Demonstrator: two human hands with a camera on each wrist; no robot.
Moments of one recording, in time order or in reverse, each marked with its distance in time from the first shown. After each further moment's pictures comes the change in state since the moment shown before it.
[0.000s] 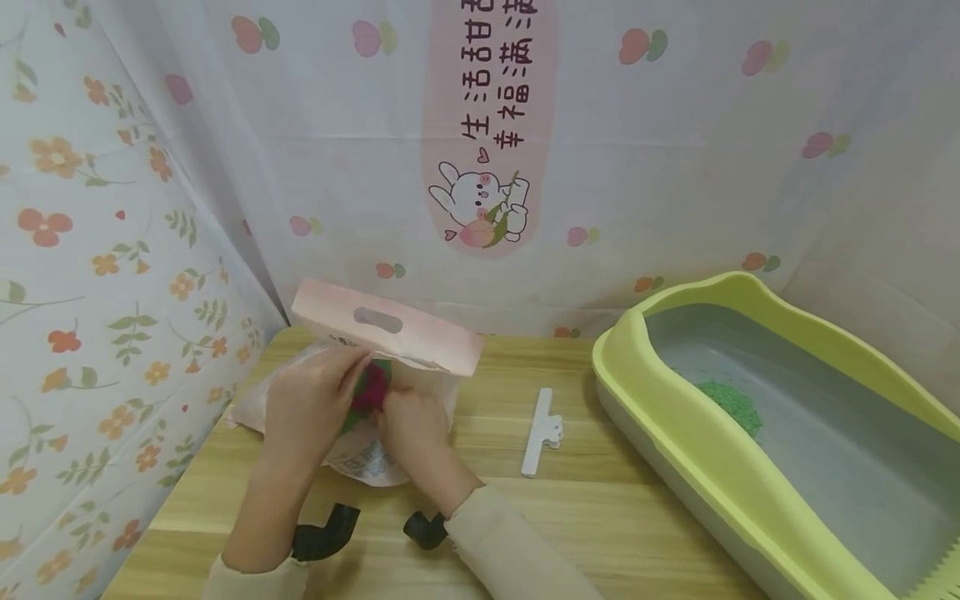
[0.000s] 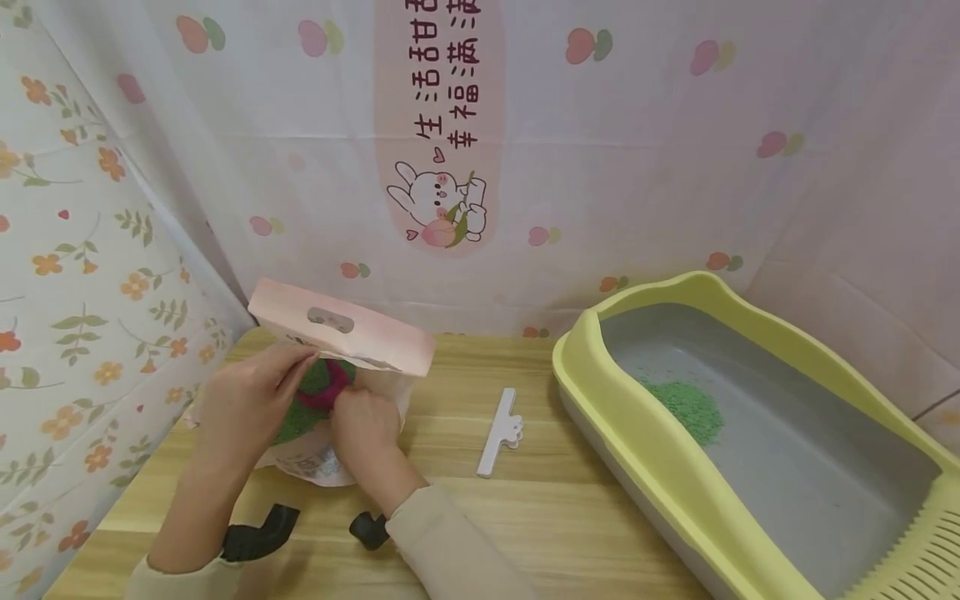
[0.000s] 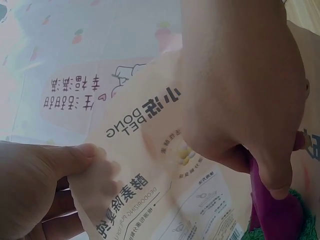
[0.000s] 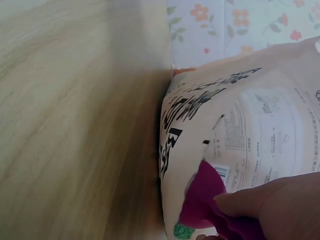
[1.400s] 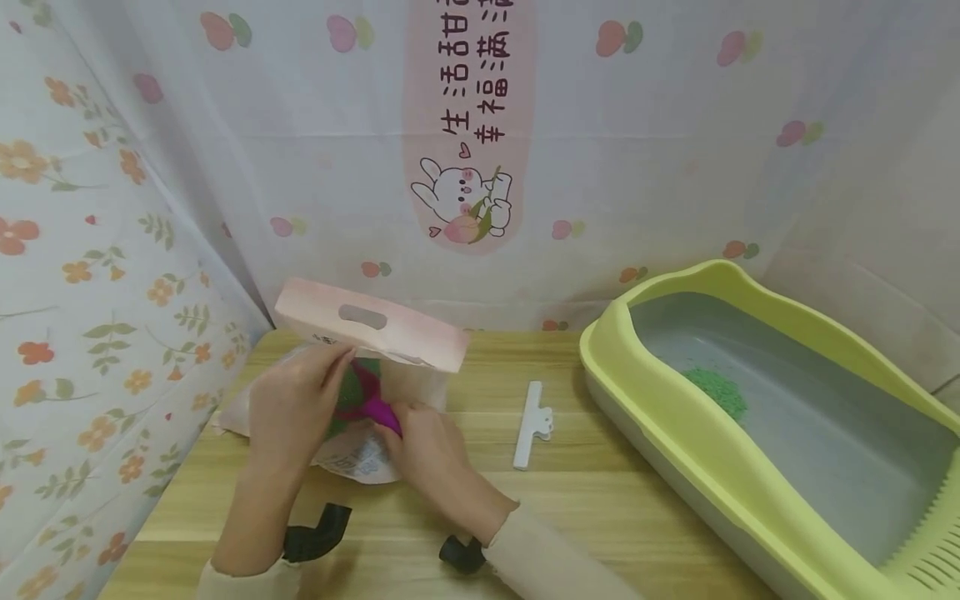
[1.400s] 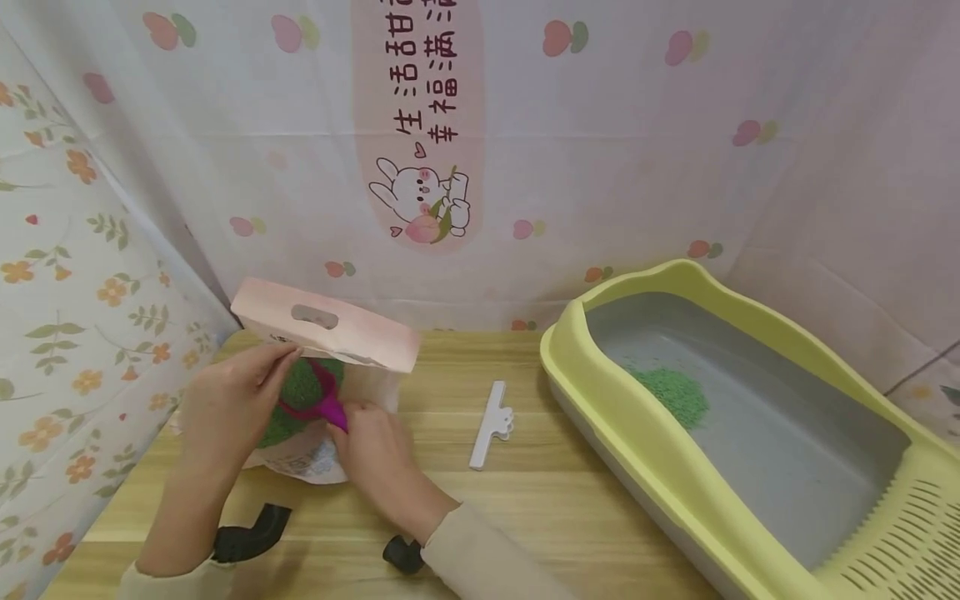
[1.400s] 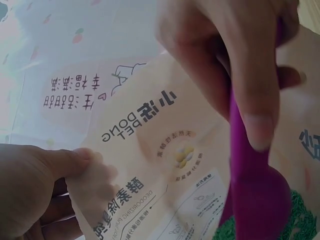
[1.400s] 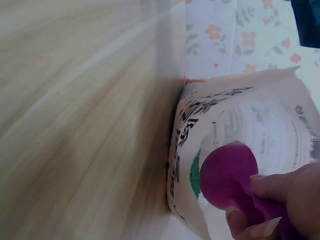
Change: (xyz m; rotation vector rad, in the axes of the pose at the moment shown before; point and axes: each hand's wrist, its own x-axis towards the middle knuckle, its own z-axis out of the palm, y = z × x) left_hand 0.002 0.004 -0.003 0.003 -0.031 -0.086; right_hand -0.039 0.025 -0.014 0.396 0.075 -0.007
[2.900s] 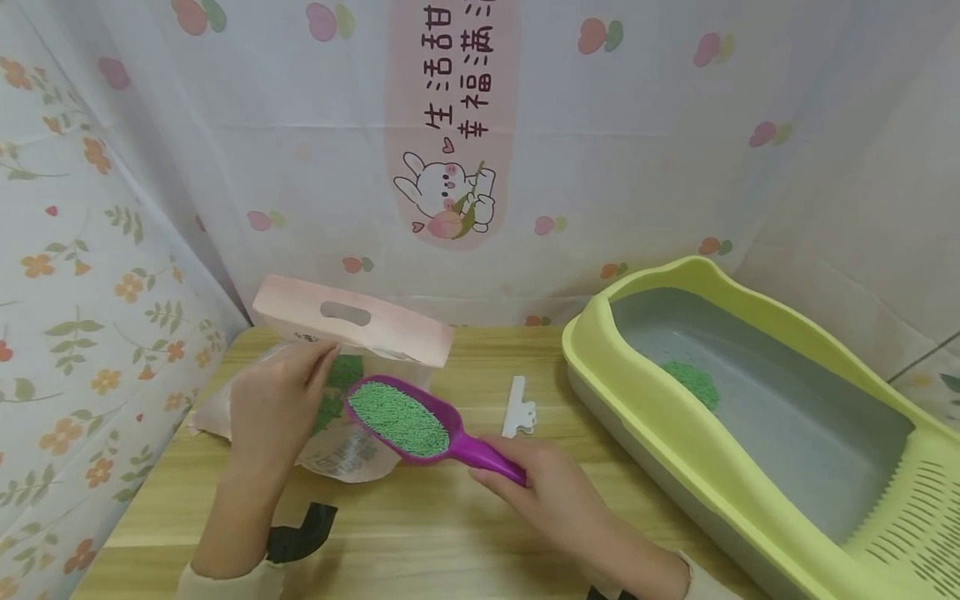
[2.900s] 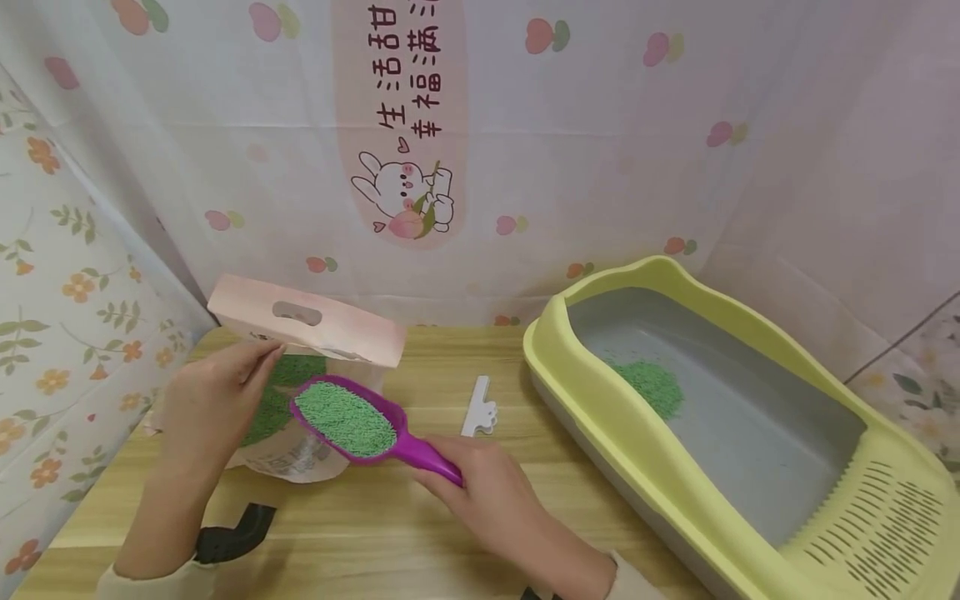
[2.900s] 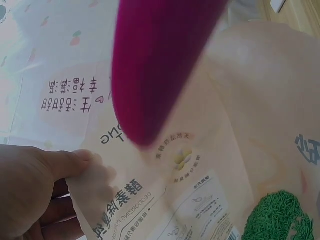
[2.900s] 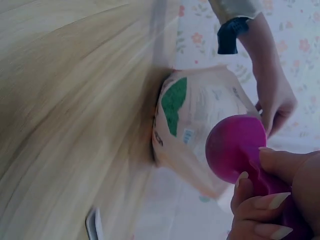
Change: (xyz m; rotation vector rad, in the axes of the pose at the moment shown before) left_hand 0.000 0.003 0.000 -0.020 -0.016 -0.035; right_hand -0.091 0.064 -0.119 0.214 -0.136 0.085
